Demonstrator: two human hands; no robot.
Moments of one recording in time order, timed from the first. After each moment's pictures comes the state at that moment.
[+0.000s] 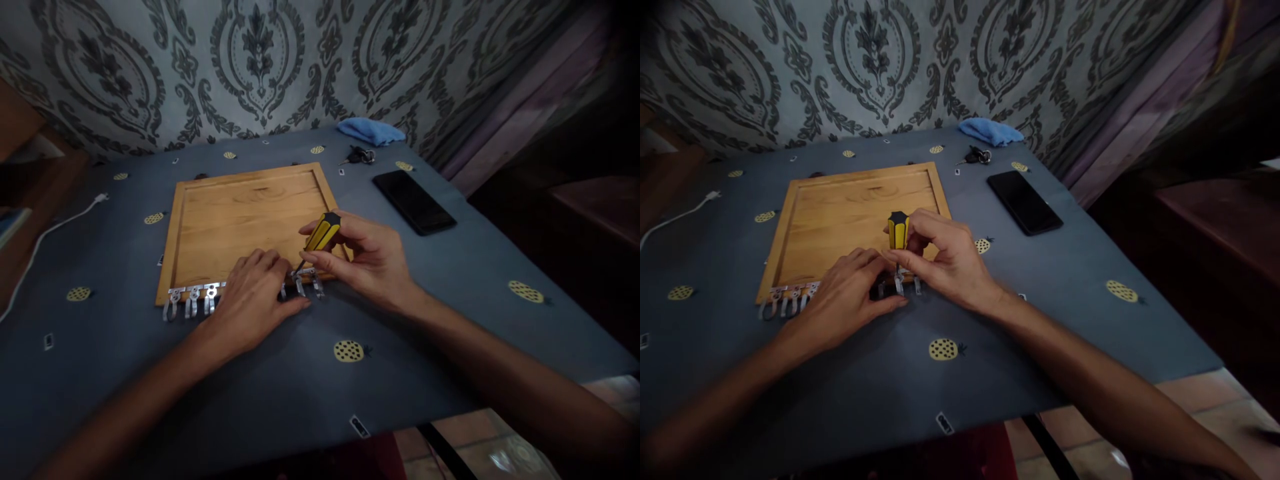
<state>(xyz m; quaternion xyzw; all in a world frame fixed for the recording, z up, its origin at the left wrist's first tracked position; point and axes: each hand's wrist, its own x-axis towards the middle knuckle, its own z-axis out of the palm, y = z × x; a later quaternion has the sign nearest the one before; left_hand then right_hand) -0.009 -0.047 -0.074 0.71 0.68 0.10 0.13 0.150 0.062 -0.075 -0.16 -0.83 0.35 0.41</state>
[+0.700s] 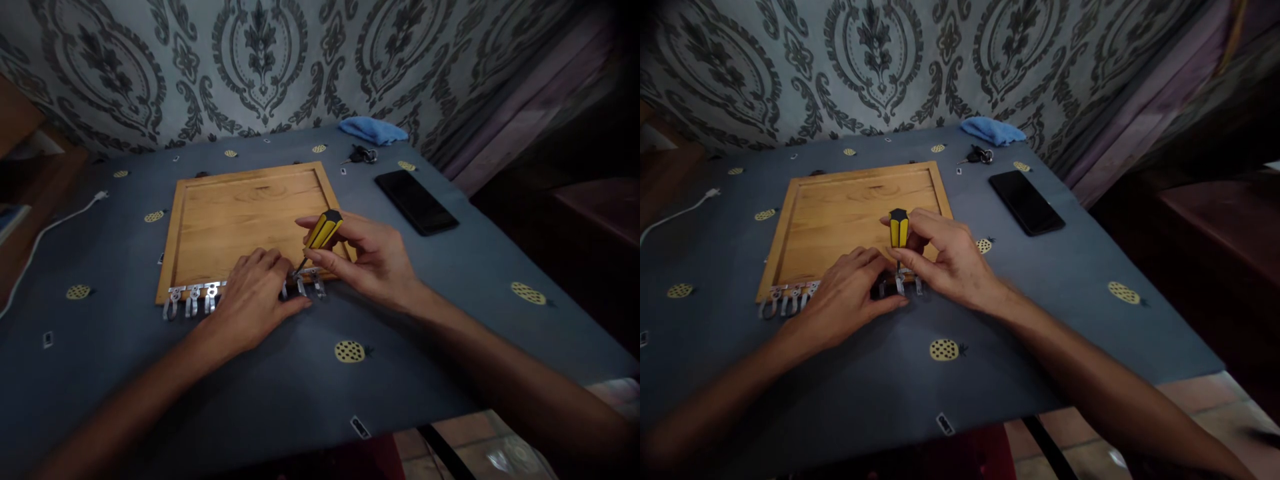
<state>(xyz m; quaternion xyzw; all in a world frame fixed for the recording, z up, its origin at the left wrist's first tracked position) -0.010 -0.047 -0.075 0.72 0.68 0.10 0.13 0.153 0.065 -0.069 -0.15 -0.87 0.30 0.37</state>
